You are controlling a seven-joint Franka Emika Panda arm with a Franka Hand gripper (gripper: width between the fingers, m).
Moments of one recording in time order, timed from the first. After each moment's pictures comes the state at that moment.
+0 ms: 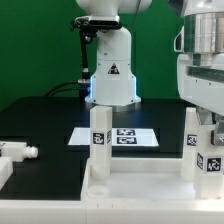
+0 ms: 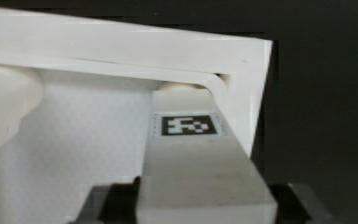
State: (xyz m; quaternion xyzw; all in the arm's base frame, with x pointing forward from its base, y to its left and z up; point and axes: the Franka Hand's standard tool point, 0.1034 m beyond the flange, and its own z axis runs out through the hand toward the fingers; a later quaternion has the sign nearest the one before) arm 0.638 0.114 0.112 -0.69 0.73 -0.02 0.05
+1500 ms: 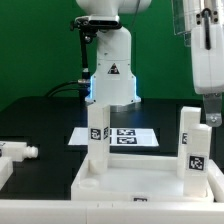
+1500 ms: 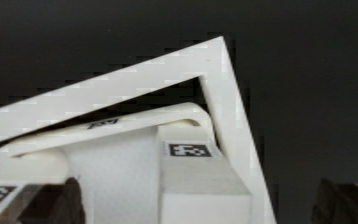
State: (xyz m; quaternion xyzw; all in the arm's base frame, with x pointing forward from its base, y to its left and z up) arm 0.634 0.112 0.141 -0.59 0.80 0.00 0.11
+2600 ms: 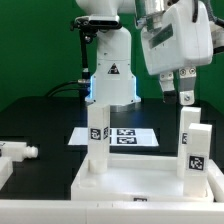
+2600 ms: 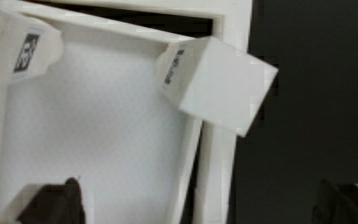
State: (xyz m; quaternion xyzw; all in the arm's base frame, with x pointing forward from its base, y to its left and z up) arm 0.603 0.043 0.162 -0.74 0.65 -0.04 0.14
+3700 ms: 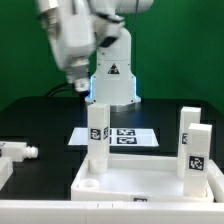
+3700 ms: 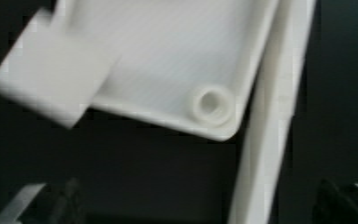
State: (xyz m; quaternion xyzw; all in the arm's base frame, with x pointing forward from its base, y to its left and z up) arm 0.539 -0.104 0.153 -0.77 0.62 -0.03 0.15
